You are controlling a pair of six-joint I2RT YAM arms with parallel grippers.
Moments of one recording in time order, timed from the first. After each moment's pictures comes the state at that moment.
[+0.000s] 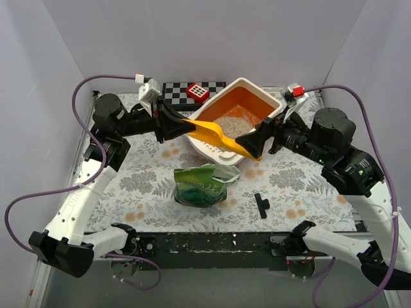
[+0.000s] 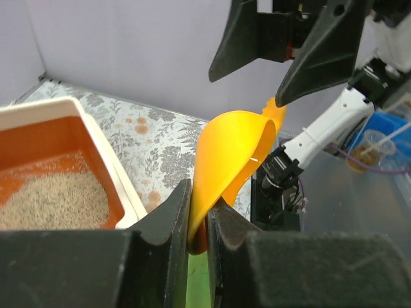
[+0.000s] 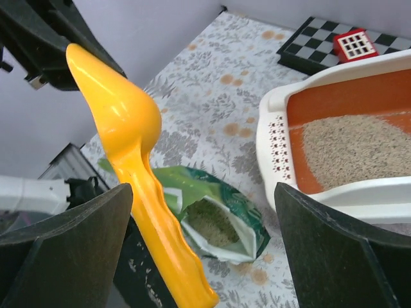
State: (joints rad) left arm -0.36 1.12 1.27 0.02 1.07 -0.28; right arm 0.72 0.97 1.49 -0.70 -0.23 0.31
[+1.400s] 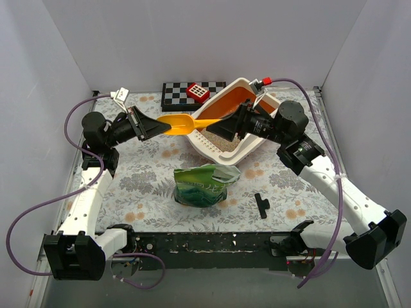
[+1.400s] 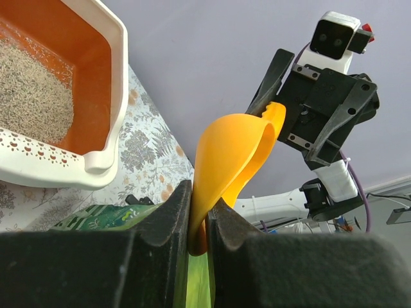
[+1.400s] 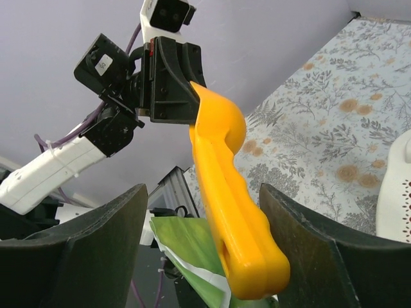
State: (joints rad) left arm -0.02 1.07 0.92 0.26 1.04 -1.04; right arm 0.63 1.16 1.17 0.09 -0.56 0.70
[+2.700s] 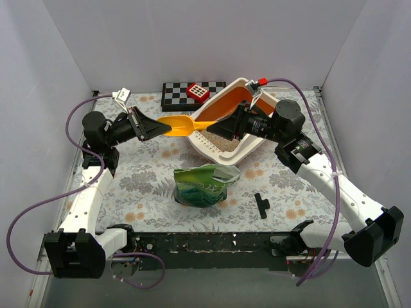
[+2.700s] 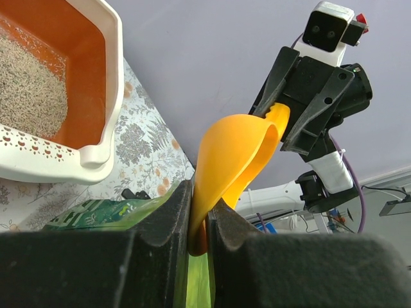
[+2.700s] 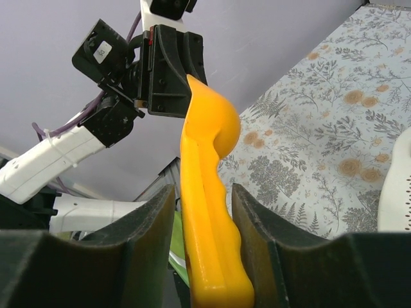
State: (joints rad) left arm -0.02 1.09 0.91 0.28 1.08 -1.06; right arm 0.63 1.20 1.17 0.09 -0.61 0.70
